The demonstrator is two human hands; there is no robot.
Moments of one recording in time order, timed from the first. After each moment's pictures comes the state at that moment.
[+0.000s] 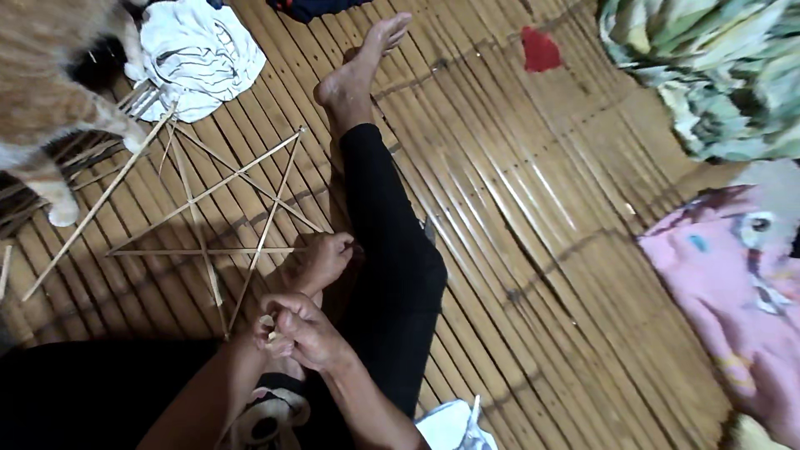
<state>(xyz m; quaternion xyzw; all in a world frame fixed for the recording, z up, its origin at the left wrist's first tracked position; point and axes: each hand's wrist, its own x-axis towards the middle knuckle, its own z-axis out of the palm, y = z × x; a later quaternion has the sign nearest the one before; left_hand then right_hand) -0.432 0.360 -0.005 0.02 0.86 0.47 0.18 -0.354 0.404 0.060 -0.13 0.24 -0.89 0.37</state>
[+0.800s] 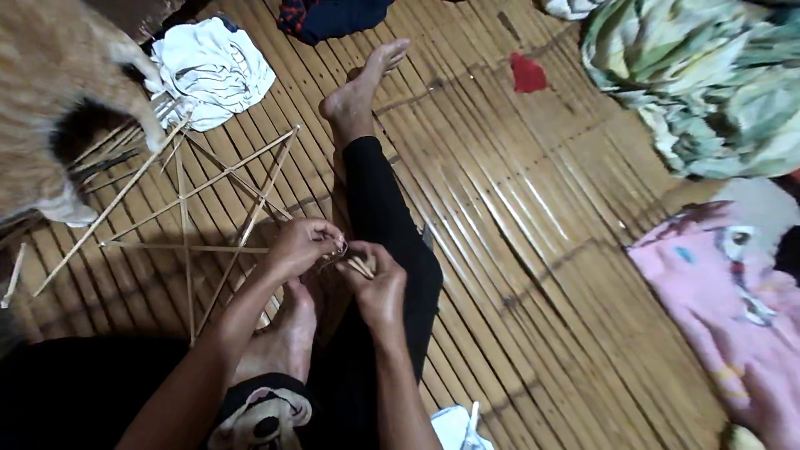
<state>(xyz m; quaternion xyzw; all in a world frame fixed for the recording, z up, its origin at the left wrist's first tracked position) -0.441 0.308 0.078 -0.02 0.80 0.56 0.22 -0.388 0.468 0.066 0.07 0.81 -0.58 0.00</state>
